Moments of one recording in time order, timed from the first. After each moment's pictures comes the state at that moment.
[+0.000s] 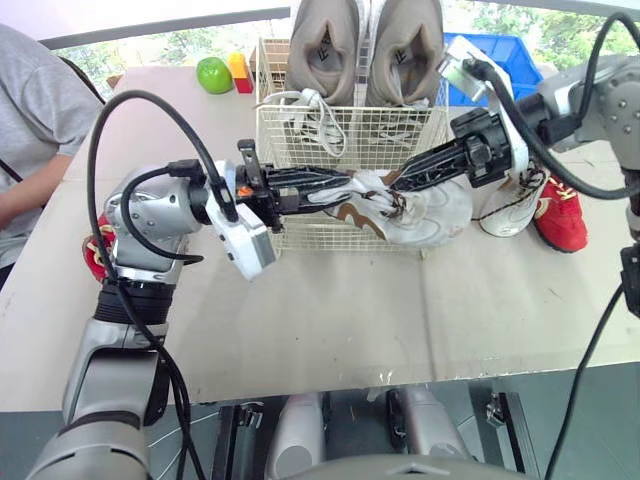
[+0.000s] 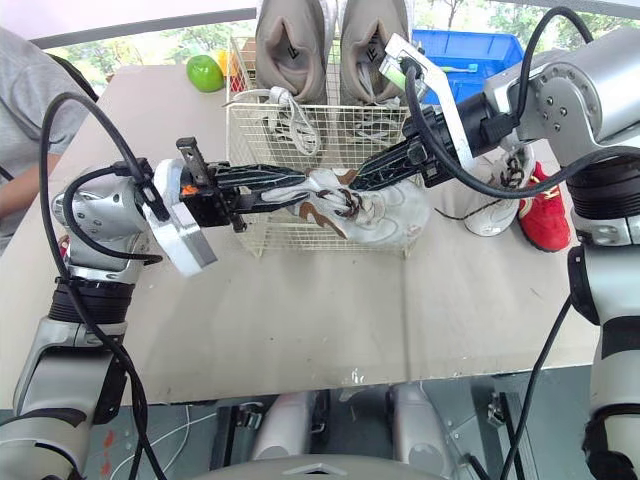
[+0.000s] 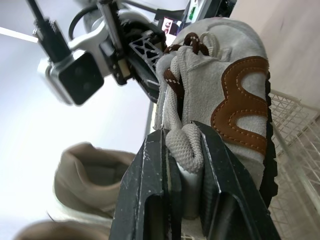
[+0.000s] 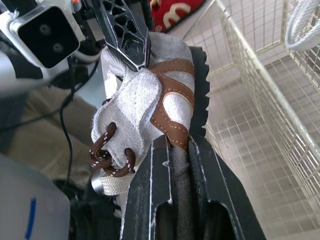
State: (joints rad) left arm -0.67 0.73 -0.06 0.06 -0.32 -0.71 -1.11; right arm -1.34 -0.71 0.28 0.11 0.72 1.42 1.22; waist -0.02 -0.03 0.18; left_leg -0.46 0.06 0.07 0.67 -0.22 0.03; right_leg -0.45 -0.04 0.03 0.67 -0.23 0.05
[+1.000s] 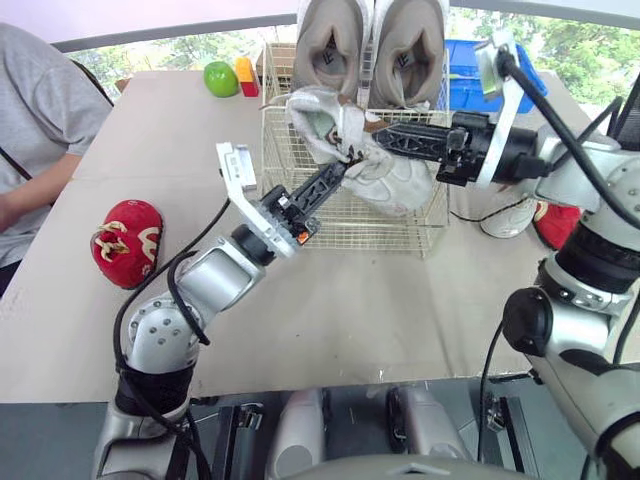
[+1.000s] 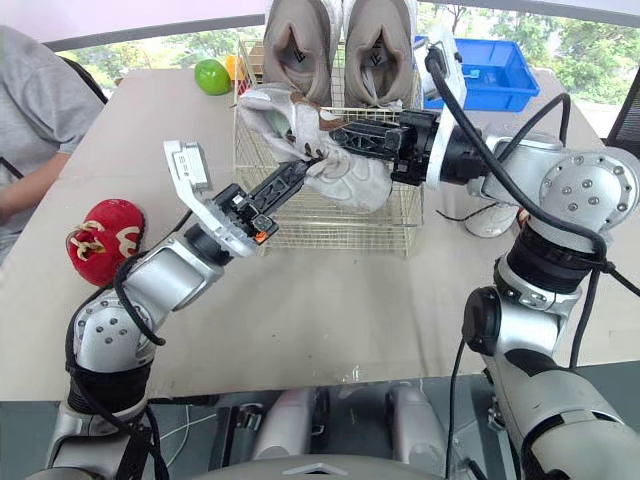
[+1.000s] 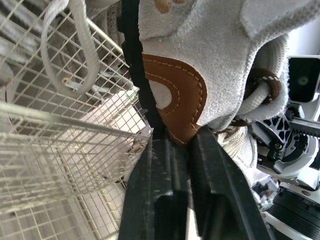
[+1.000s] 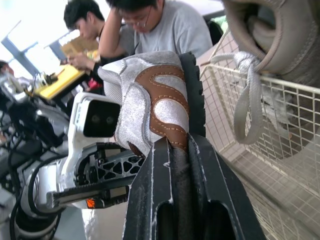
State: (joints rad) left arm -0.36 0.53 0.03 -0.46 -1.56 0.57 0.02; right arm -1.04 -0.21 -0.43 -0.28 0.88 1.61 0.43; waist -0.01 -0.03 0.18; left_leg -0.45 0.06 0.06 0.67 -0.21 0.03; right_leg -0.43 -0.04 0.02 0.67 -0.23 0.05
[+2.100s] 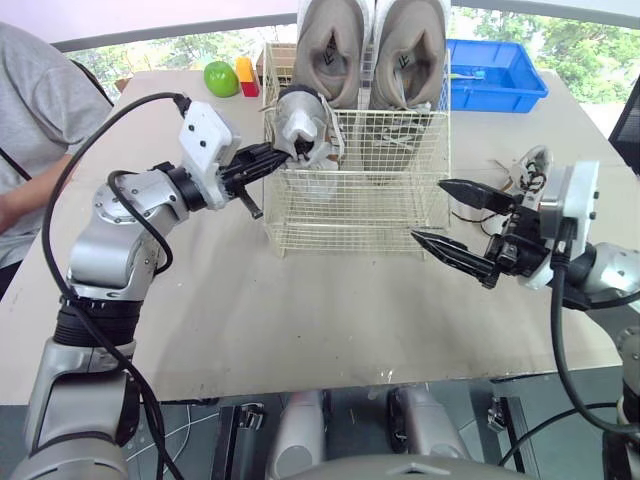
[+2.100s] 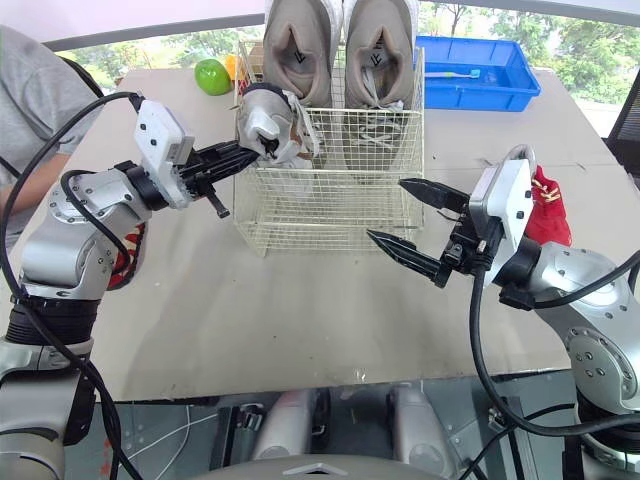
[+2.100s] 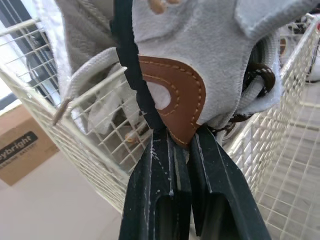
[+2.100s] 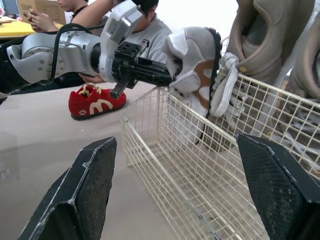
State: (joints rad) left arm -0.59 0.81 0.01 -0.03 -0.47 0.28 -0.80; right arm -0.29 -0.59 -0.23 -0.77 0.79 0.74 0.65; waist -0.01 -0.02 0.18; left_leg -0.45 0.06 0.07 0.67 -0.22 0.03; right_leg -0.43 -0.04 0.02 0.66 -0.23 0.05
